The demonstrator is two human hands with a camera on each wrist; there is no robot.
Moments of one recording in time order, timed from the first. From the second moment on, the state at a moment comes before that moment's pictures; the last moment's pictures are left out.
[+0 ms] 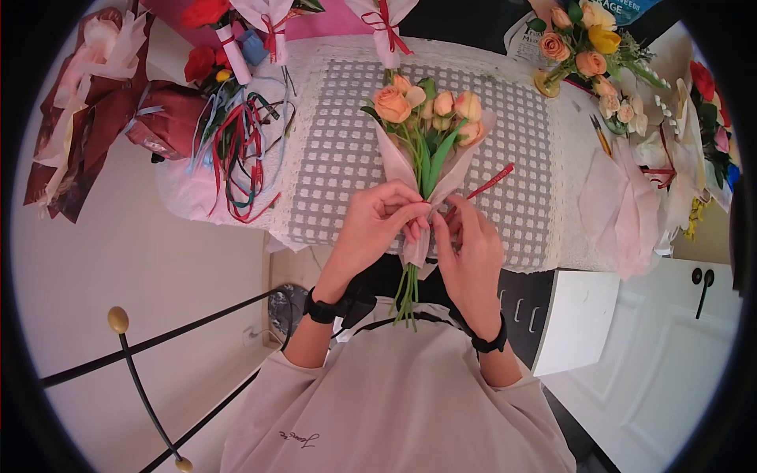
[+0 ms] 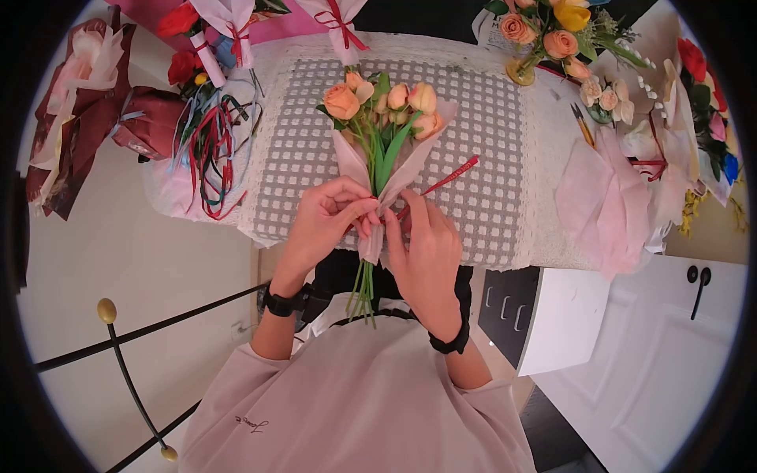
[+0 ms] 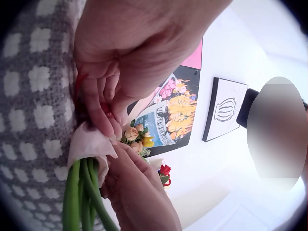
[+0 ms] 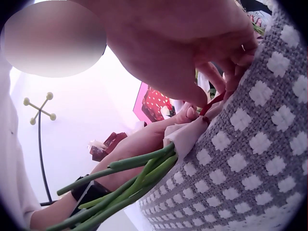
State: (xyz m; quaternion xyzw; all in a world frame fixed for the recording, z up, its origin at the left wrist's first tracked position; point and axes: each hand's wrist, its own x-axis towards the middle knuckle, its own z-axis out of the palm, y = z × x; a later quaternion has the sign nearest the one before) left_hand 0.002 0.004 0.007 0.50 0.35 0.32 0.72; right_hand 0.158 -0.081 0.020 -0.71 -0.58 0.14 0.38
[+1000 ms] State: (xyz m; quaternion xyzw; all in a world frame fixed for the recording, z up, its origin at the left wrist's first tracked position) left_hand 0.000 0.001 -0.004 0.48 0.32 0.36 0.73; right_hand 0.169 -0.072 0.005 -0.59 -0.60 0.13 0.52
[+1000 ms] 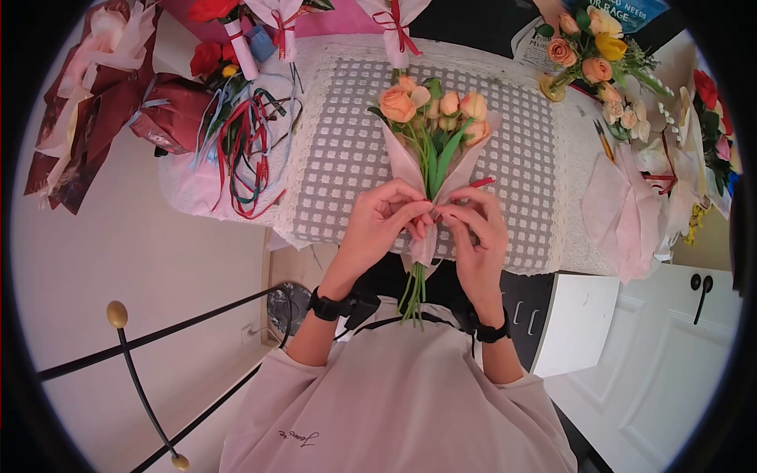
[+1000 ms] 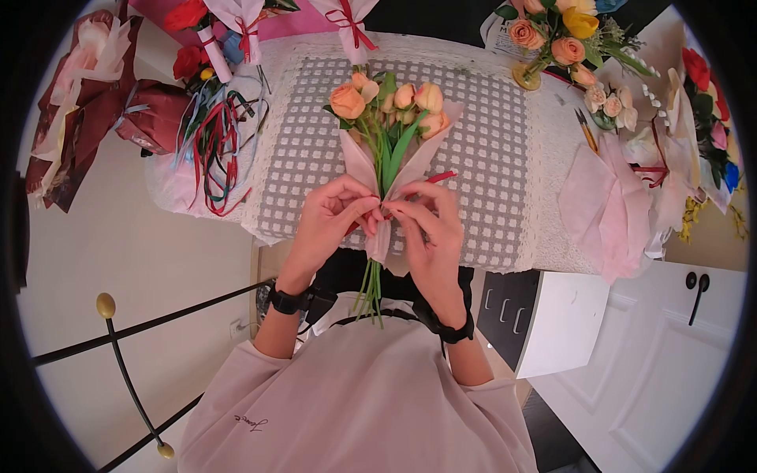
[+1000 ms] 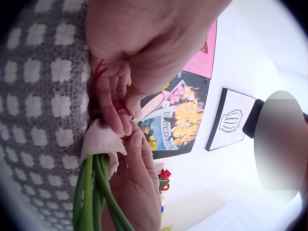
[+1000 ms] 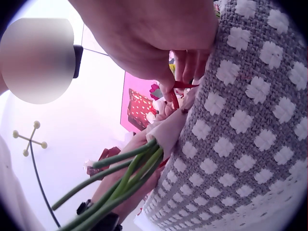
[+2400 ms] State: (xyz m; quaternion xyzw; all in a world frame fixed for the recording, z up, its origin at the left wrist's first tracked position) left_hand -0.006 0.021 0.023 0.57 0.35 0.22 0.70; right_hand 0.177 -0.064 0.000 -0.49 -0.45 0.53 0.53
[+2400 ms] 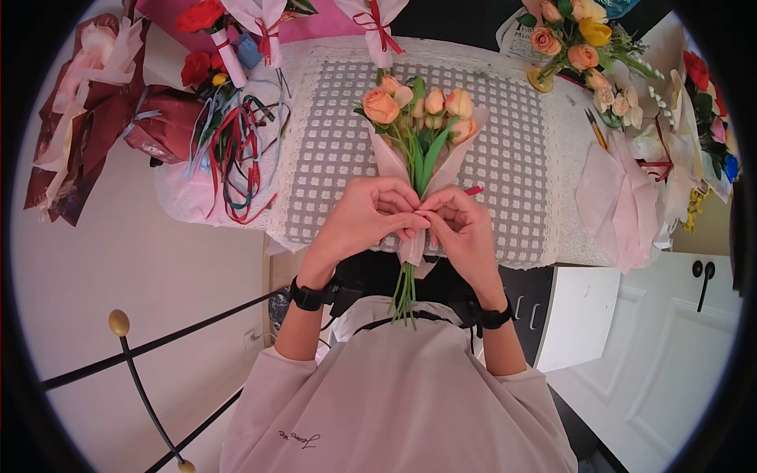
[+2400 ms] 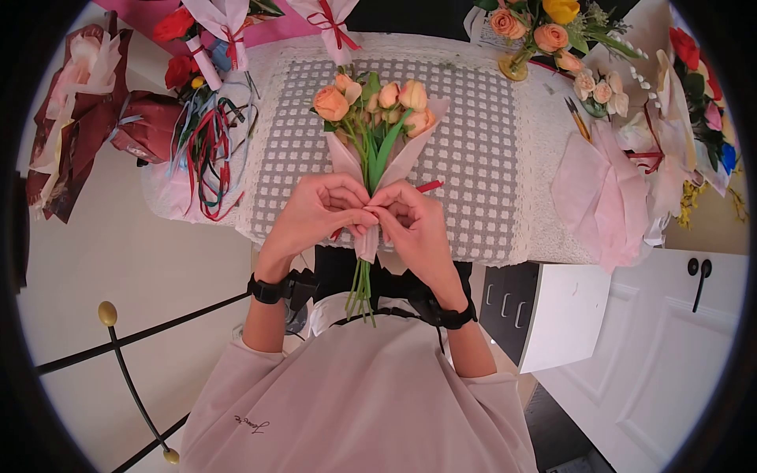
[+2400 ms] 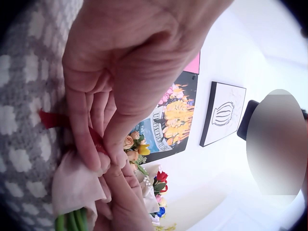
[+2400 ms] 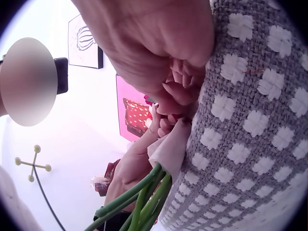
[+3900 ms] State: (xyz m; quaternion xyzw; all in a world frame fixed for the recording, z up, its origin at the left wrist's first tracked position) left_hand -0.005 0.008 0.009 0.54 0.35 0.30 0.70; right_hand 0.180 -0.068 -0.007 -0.49 -0.54 0.47 0.51
